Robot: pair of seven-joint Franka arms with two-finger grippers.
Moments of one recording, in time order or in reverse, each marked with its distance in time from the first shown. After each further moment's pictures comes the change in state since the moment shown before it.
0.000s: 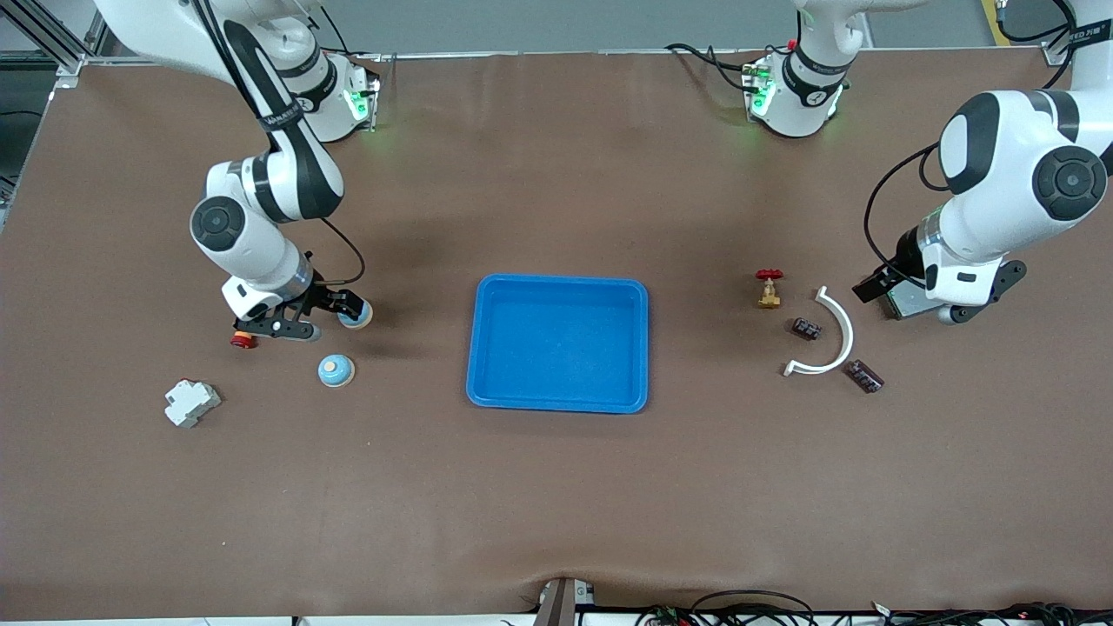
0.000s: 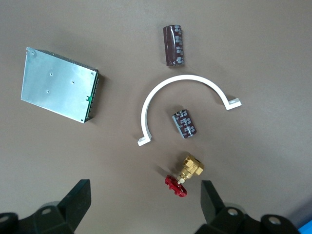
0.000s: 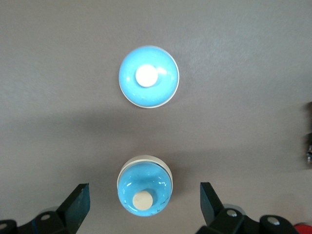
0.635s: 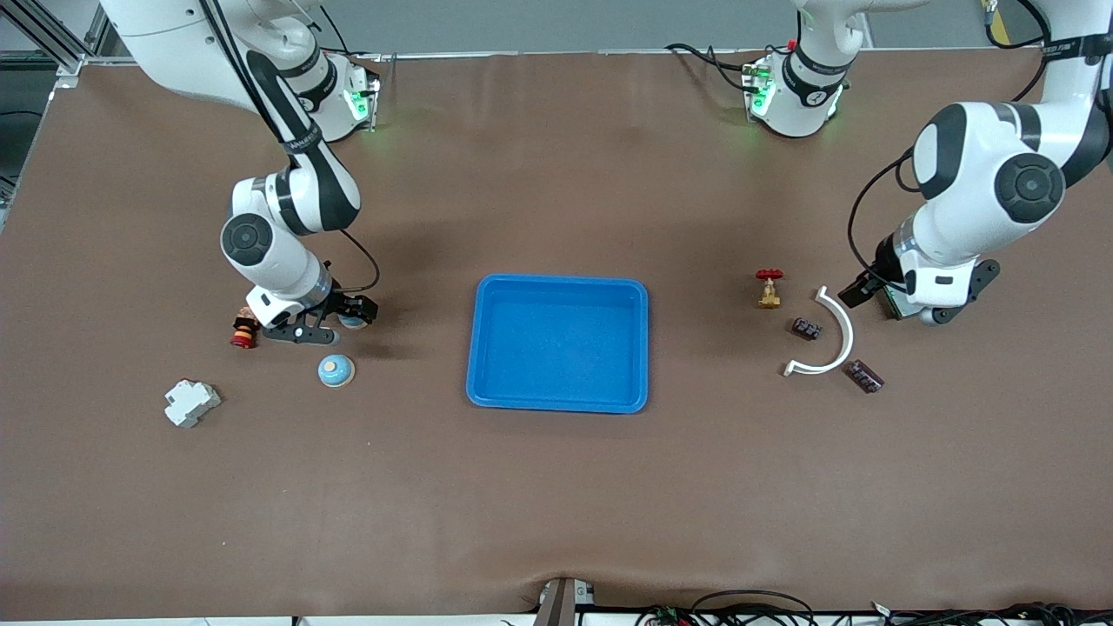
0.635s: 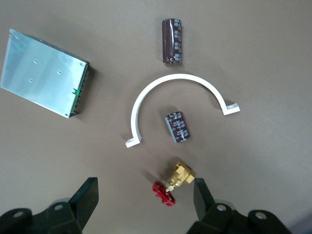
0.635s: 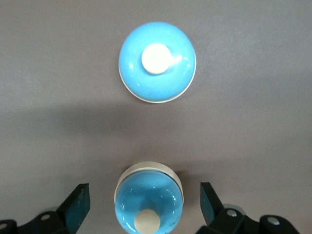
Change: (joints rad) left arm -0.004 0.020 -0.034 -0.067 0.000 0.117 -0.128; right arm 0.019 0.089 0.000 -0.003 0.000 0.085 0.000
